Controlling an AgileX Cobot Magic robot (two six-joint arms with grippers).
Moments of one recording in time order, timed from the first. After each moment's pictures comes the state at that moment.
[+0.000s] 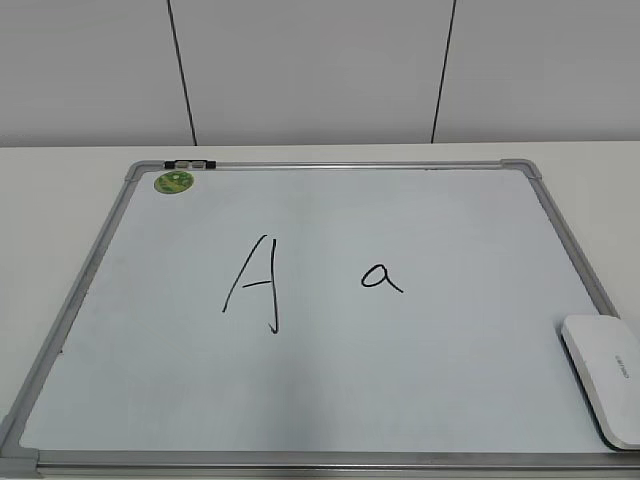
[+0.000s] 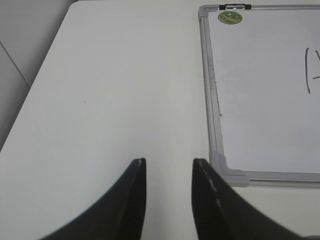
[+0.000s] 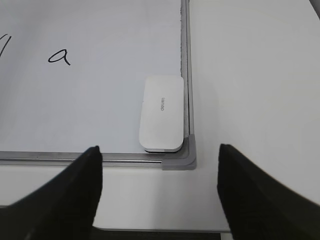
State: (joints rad) left arm -0.08 0.01 -0.51 0.12 1.11 -0.13; right arm -0.02 -0.02 -0.49 0.07 1.14 -0.05
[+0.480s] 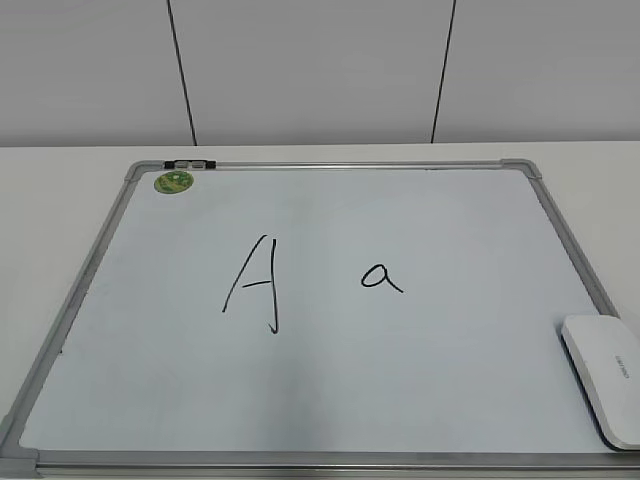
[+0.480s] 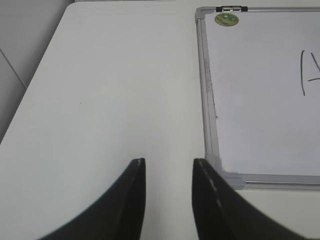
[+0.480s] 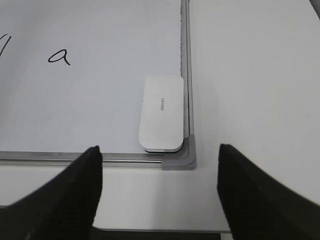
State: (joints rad) left arm -0.08 0.01 -0.51 0.12 1.11 -0.13; right arm -0.02 -0.02 -0.49 0.07 1.14 -0.05
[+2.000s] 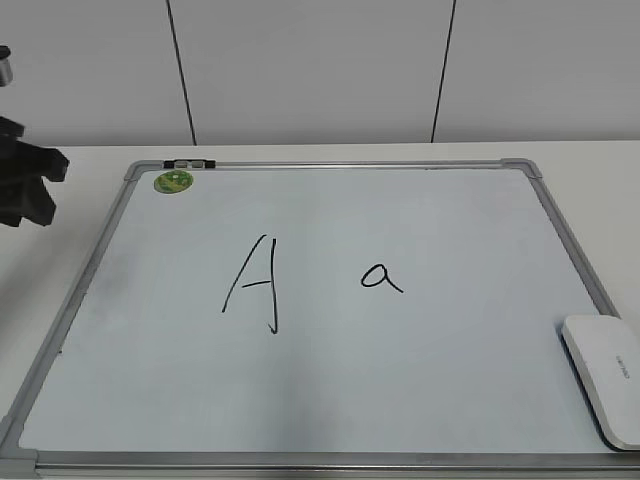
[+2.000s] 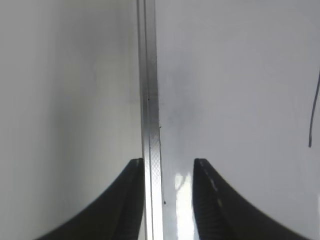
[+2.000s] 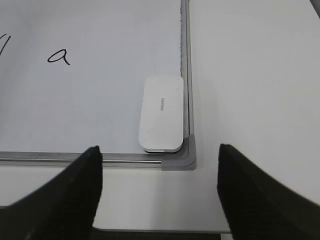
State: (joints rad) left arm -0.14 1.59 -1.11 -0.03 0.73 -0.13; right arm -0.02 -0.02 -0.49 0.07 1.14 -0.05
